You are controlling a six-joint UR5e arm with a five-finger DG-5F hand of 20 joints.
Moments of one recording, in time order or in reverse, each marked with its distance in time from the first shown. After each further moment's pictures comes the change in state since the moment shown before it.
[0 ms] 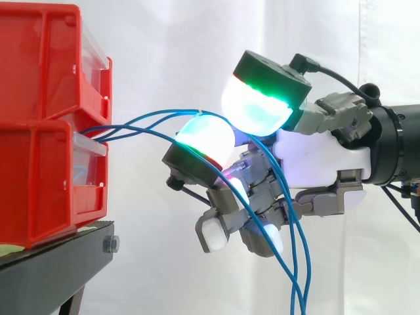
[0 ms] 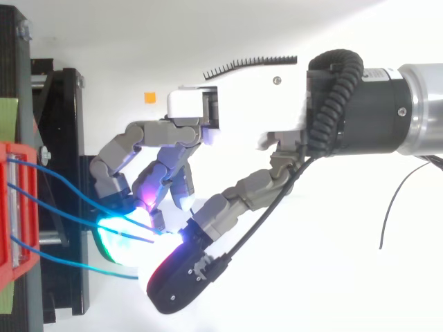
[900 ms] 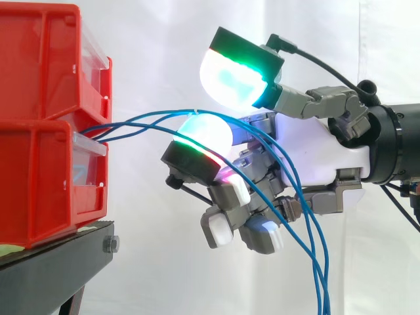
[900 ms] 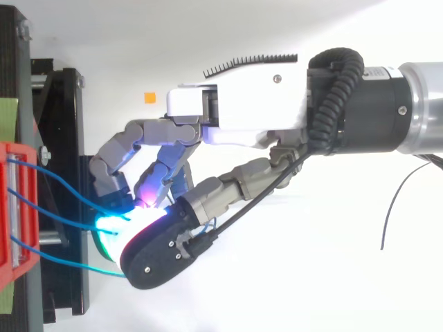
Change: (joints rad) arm -0.001 0.000 0.001 0.002 0.000 0.000
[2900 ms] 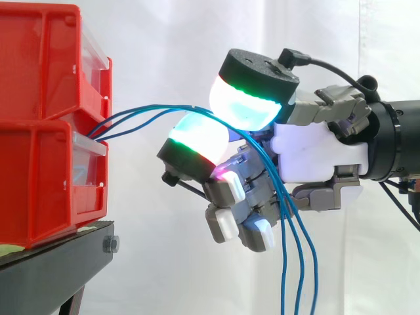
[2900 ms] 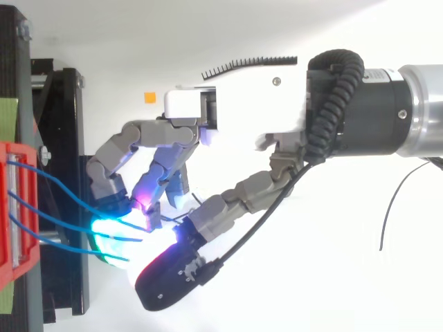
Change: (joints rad) arm 0.005 0.000 0.004 0.002 0.012 -0.019
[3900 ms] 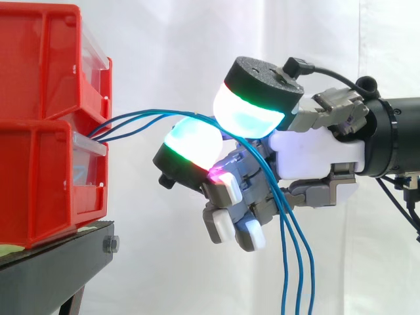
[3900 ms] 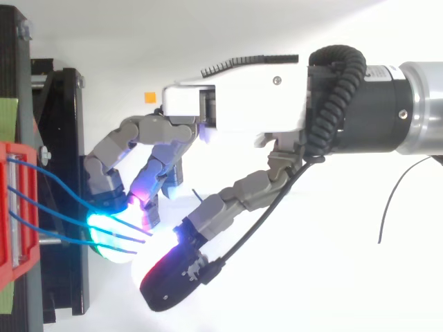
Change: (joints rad) arm -0.002 0.000 0.005 0.003 0.005 -0.063
